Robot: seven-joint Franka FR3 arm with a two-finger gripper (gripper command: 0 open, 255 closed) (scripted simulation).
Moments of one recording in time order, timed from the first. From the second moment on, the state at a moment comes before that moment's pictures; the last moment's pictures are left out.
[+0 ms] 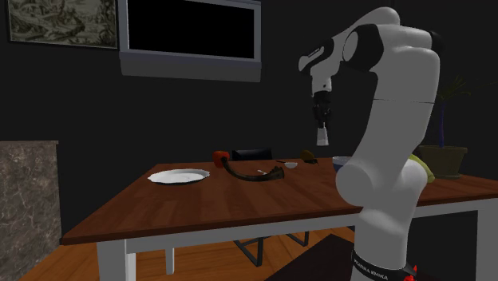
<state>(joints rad) -0.27 -0.18 -0.42 -1.72 -0.09 1.41 -0.67</state>
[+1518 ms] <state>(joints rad) -0.29 -0.20 -0.44 -2.04 -0.11 1.71 -0.68</state>
